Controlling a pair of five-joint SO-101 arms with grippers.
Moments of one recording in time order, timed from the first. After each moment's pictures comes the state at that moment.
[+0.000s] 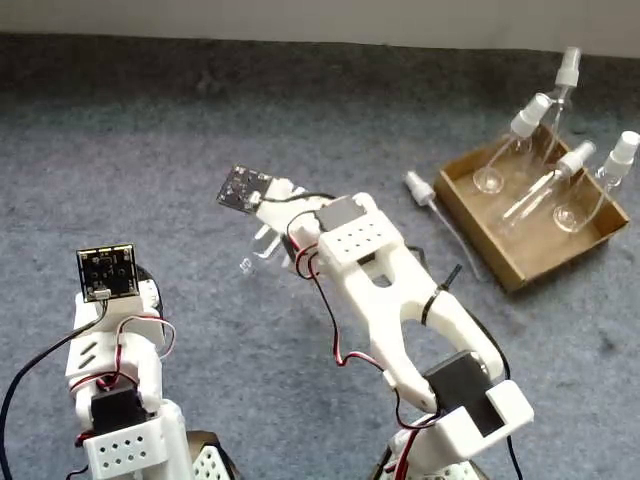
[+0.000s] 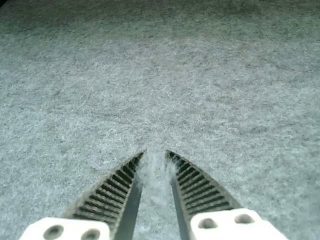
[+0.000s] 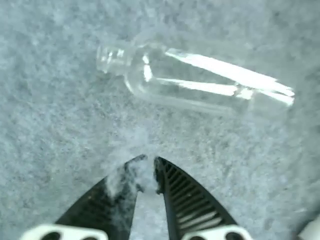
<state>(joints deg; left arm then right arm) -22.9 -103.3 96.0 45.2 -4.4 -33.8 0.0 16.3 57.3 42.9</state>
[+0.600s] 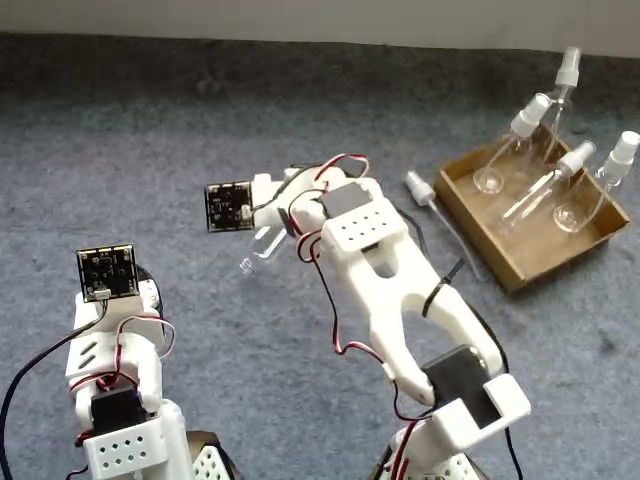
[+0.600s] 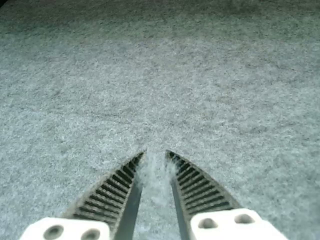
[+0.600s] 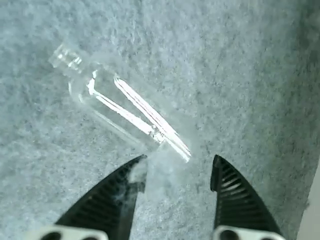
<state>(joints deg) -22.9 -103.3 96.0 45.2 -4.4 -33.1 2.7 11.5 48.0 73.4</state>
